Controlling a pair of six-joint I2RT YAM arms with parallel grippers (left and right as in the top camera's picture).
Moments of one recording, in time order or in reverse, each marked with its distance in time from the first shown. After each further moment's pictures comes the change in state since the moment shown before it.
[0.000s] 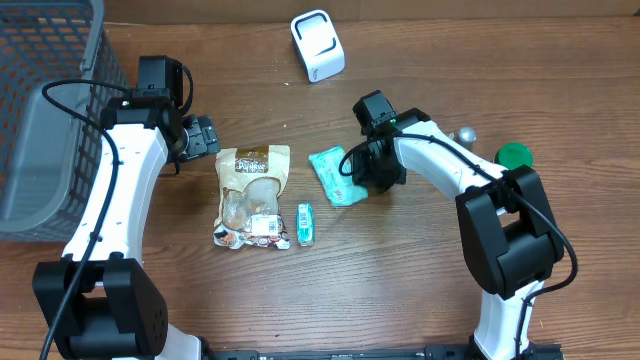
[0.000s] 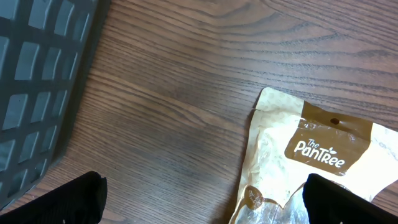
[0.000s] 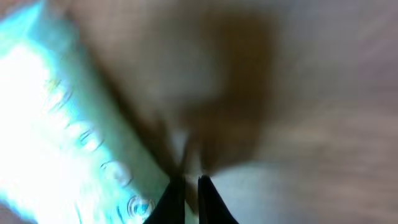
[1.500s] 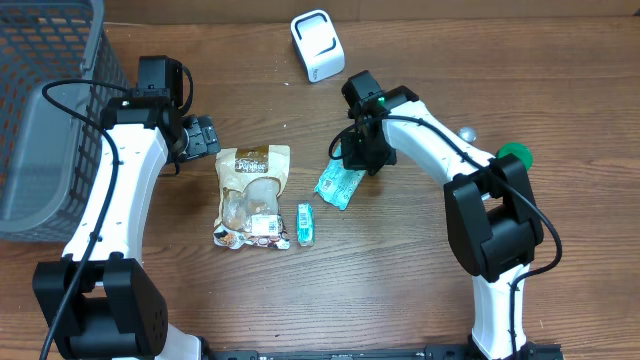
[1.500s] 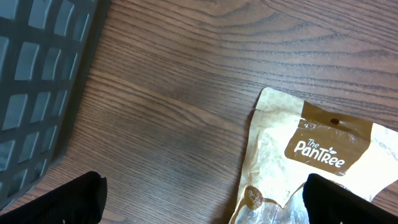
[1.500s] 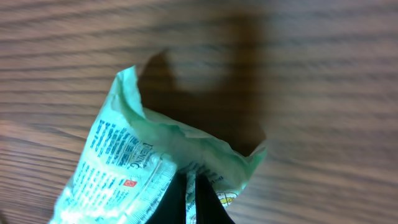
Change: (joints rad) left arm 0.000 0.000 0.000 0.000 0.000 0.000; right arm 0.000 0.116 0.234 -0.116 0.047 -0.069
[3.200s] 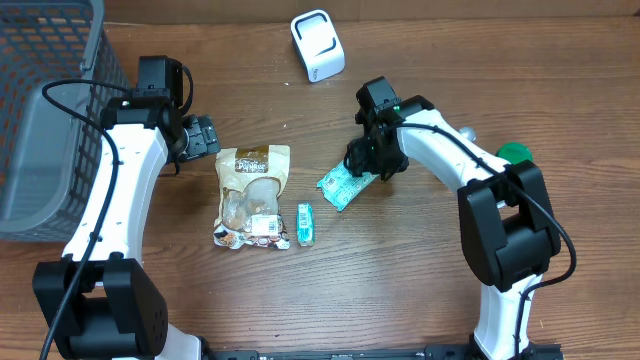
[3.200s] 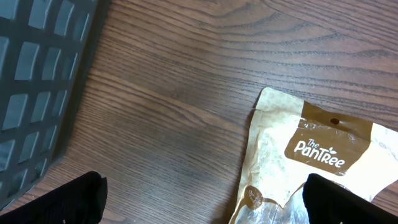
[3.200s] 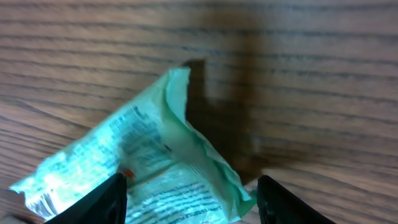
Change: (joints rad) left arm 0.000 0.000 0.000 0.000 0.000 0.000; right arm -0.031 -0.080 -0.152 0.123 -0.013 -0.140
